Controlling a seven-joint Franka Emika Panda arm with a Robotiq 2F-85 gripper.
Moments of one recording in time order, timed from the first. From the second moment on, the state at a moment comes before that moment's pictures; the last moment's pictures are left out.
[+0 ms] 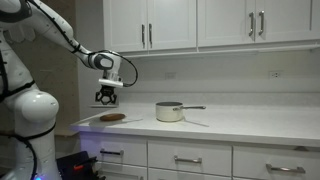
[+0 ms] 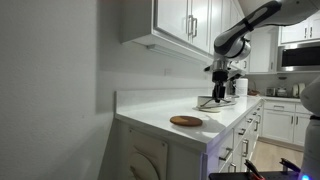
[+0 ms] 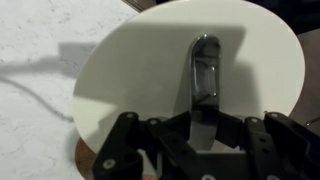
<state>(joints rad) 0.33 -0.48 0.12 -2.56 0.29 1.98 -1.03</state>
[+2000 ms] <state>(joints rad) 0.62 -0.27 0.11 -2.63 0.61 2.58 -1.03</state>
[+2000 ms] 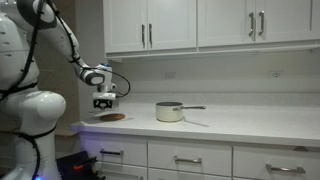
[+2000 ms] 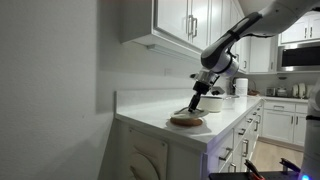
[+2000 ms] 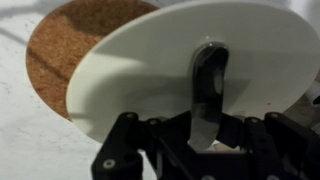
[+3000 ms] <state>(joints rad) 0.41 0.01 0.22 -2.40 0.60 2.58 -1.03</state>
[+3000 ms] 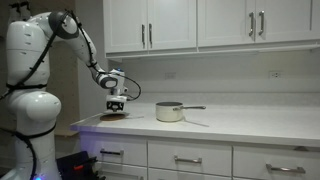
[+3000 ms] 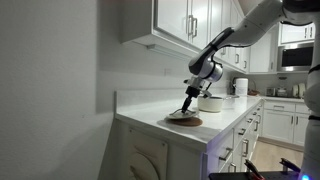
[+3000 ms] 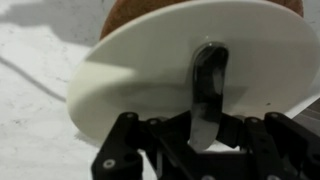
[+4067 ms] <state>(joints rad) 0.36 0.02 0.26 -2.37 0.33 2.52 -0.77</state>
